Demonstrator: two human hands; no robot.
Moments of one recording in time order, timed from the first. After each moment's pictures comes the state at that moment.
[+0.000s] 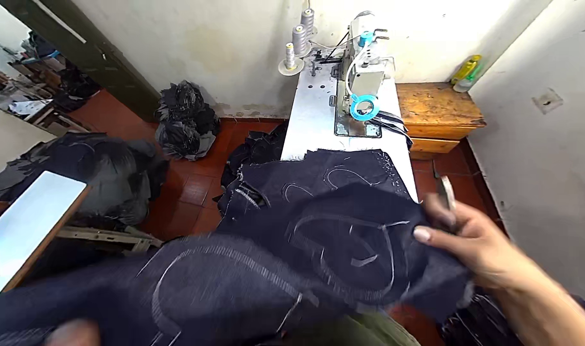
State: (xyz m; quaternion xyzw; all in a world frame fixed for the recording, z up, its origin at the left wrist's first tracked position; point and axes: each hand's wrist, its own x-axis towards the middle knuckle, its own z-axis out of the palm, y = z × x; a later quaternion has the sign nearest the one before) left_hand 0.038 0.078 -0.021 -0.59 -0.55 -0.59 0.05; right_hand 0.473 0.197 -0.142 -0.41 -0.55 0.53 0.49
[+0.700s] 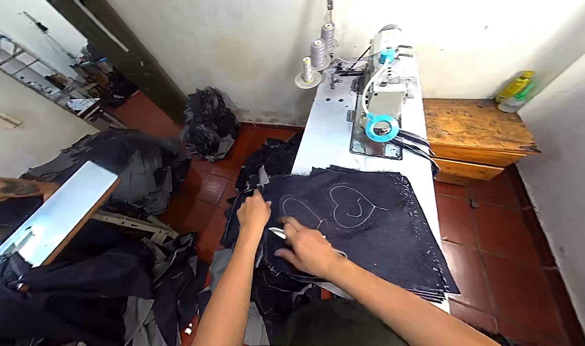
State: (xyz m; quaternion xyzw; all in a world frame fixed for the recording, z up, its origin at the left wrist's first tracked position) left_hand 0.114 0.296 -0.163 -0.46 -0.86 0.03 -0.22; right_hand 0.285 0.258 -0.206 -0.35 -0.86 0.37 0.07
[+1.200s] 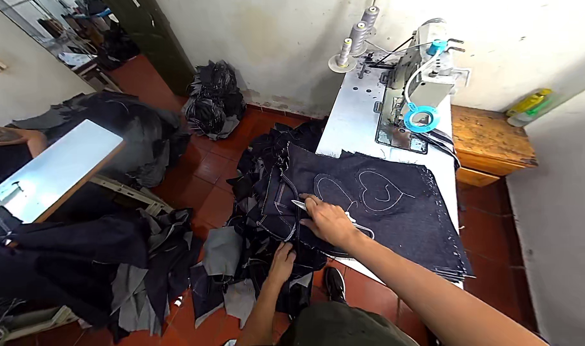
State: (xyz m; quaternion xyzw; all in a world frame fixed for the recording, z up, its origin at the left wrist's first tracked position) left_hand 0.063 0.099 -0.406 -0.52 -0.69 -0.24 -0.44; right_hand 0.221 0.242 -0.212 -0.42 -0.87 0.25 -0.07
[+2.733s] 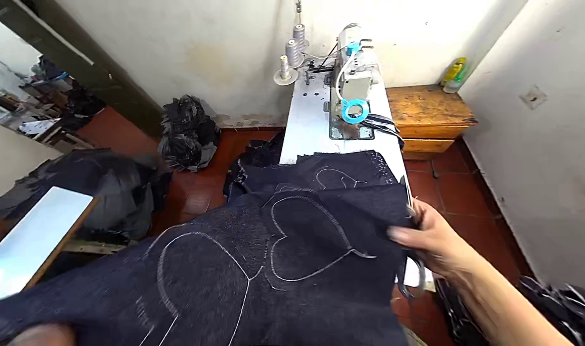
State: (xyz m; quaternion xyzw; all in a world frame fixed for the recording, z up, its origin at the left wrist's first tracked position) left_hand 0.069 0.080 0.030 -0.63 -0.49 -0.60 0.04; right_hand 0.443 0.185 -0.145 -0.28 -0.46 0.65 0.54
